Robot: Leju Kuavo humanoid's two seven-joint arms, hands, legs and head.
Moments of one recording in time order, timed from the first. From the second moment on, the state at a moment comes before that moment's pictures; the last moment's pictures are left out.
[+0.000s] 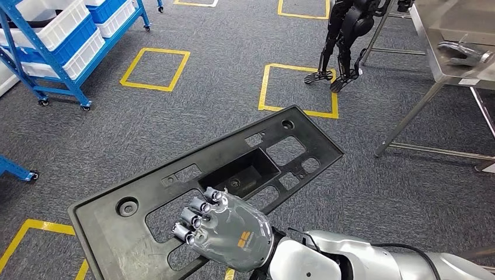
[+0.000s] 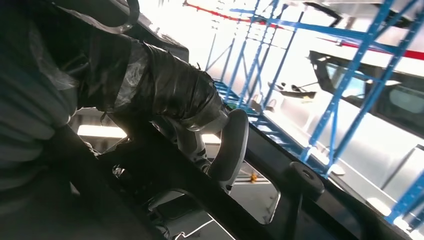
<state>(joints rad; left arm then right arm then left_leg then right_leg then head) -0.12 0.36 -1.26 -0.86 0.94 0.04 0.18 -0.72 -0.23 1.31 -2.10 1.28 0.01 0.38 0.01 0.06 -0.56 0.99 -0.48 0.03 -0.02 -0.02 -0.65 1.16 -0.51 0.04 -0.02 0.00</state>
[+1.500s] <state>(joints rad) -0.14 0.34 -1.25 -0.83 0.56 0.00 0.29 -0.73 -0.51 1.37 -2.26 1.57 0.49 0.51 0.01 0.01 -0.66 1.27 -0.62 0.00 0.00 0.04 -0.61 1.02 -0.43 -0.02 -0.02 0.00</state>
